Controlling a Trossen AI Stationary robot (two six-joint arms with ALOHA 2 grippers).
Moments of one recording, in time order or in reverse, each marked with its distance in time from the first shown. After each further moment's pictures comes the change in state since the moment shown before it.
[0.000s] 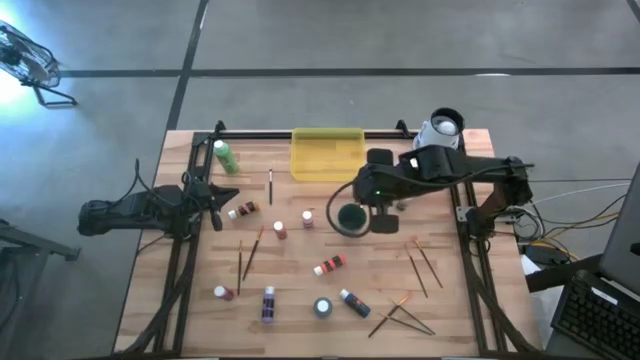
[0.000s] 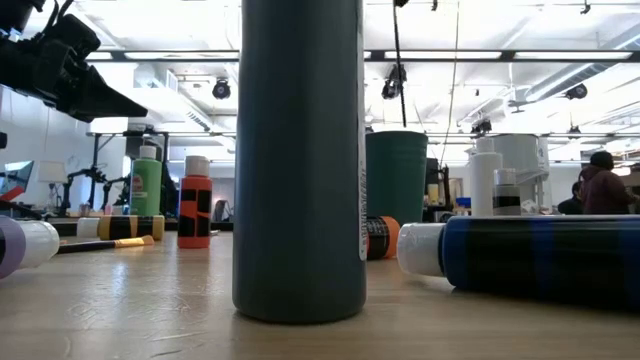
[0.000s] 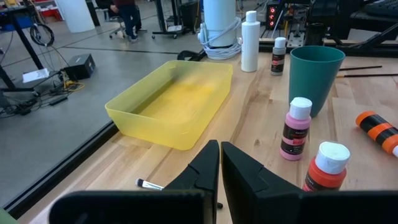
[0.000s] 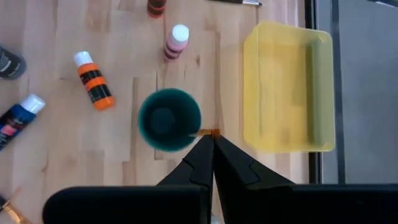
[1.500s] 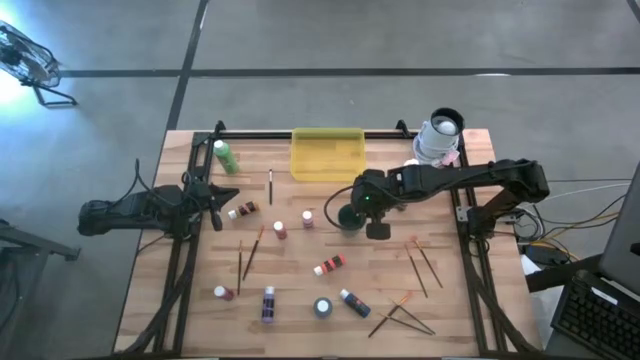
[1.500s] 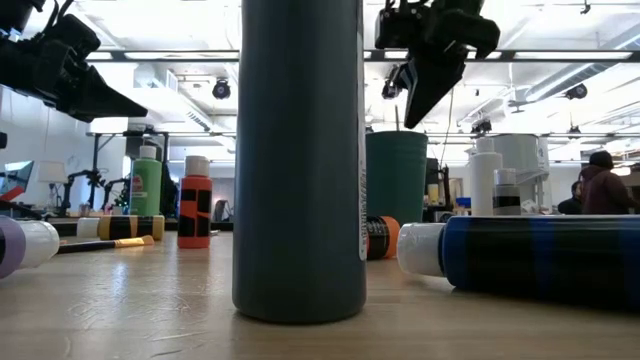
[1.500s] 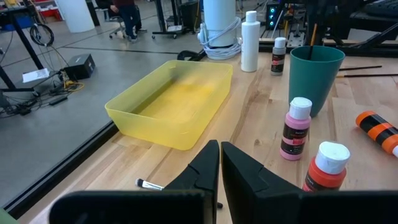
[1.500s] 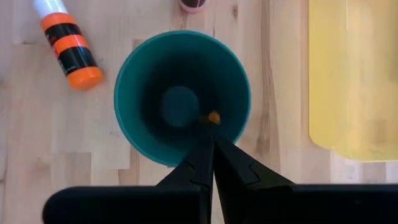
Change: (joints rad) left arm 0.000 0.000 0.000 0.000 0.000 0.000; right arm -0.129 -0.149 -0.742 0.562 -0.182 -0.040
